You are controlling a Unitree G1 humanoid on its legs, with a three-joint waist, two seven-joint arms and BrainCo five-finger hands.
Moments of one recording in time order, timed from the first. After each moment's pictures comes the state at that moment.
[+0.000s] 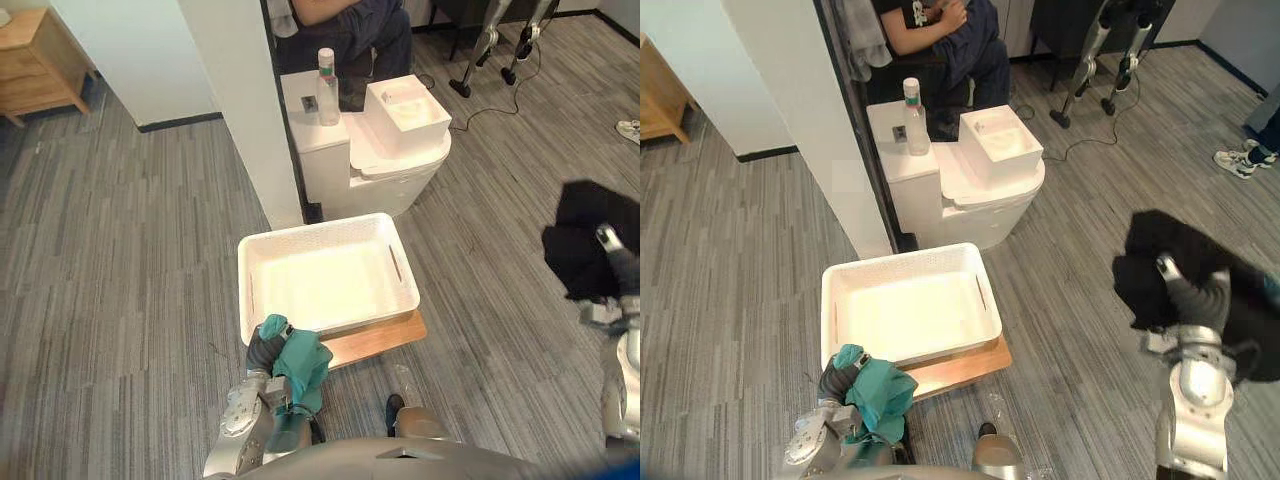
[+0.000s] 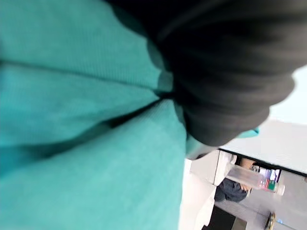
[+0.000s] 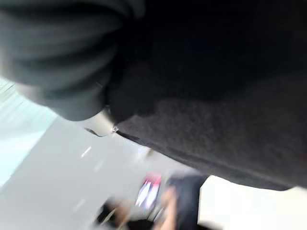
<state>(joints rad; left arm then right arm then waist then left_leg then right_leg) 0.32 0.16 -0.21 0.26 -0.49 -0.23 0.11 0.08 -0.40 -0.34 -0.17 0.27 -0.23 0.04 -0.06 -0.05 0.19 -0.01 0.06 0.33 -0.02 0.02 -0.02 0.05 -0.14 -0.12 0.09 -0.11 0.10</state>
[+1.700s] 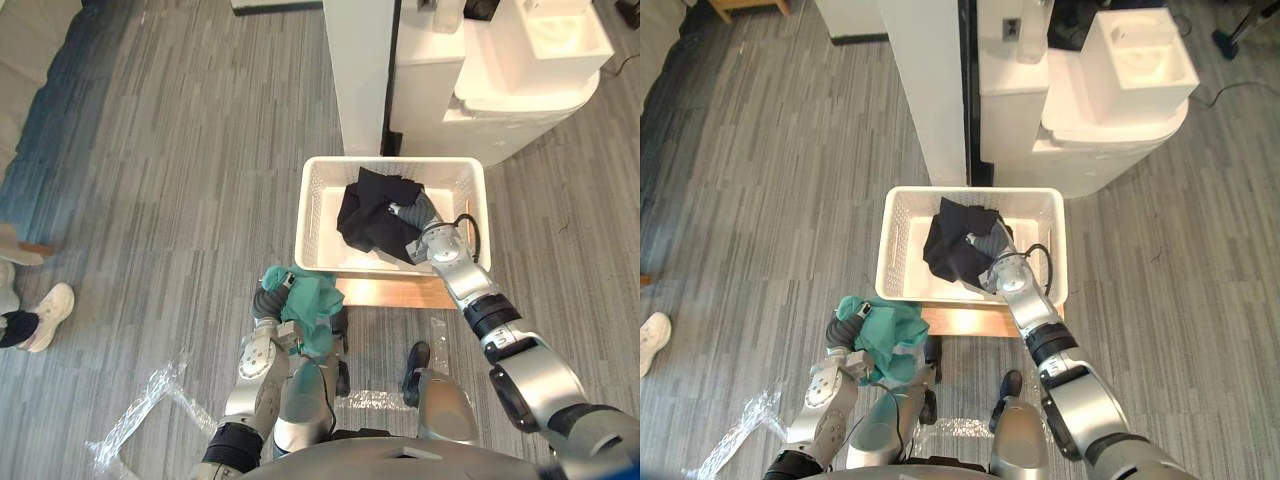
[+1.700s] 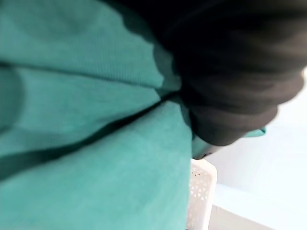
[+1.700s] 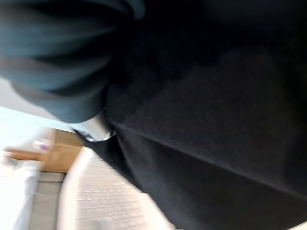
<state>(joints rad) 0.06 0.09 -0.18 0.29 -0.49 -0.24 0.24 -0.67 -0.24 0.28 0.78 -0.18 0.03 -0.14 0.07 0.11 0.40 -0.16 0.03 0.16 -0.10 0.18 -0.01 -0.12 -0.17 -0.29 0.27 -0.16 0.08</state>
